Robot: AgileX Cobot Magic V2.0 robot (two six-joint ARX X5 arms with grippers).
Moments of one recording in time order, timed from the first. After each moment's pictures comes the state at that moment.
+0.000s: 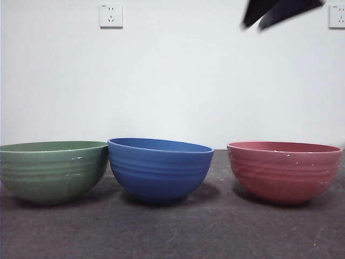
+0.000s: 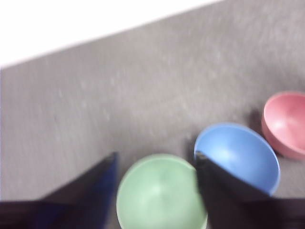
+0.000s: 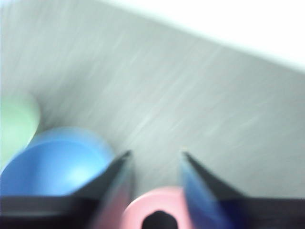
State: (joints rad) left arm -0.43 0.89 1.23 -0.83 -0.05 0.03; right arm 0.54 1.04 0.96 -0.34 0.10 -0.09
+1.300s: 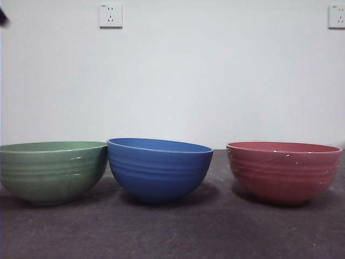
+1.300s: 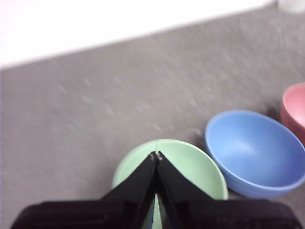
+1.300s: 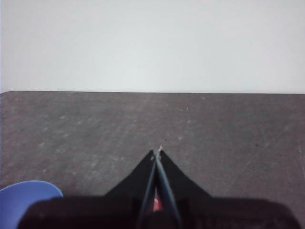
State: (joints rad) left arm -0.42 0.50 0.65 -0.47 -0.08 0.02; right arm 0.28 0.45 0.58 -0.26 0.06 0.05
